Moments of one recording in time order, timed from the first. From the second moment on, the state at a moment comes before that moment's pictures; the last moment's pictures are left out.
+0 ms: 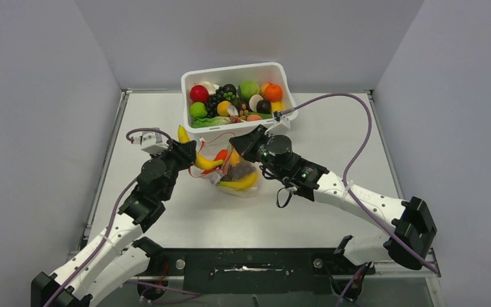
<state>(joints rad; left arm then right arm) -0.56 0.76 0.57 0.14 -0.42 -0.63 0.91 1.32 1.02 0.11 0.28 0.98</state>
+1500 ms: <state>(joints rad) -0.65 0.70 0.43 0.24 -0.33 -0.67 0.89 1.39 0.98 0.25 0.24 1.11</state>
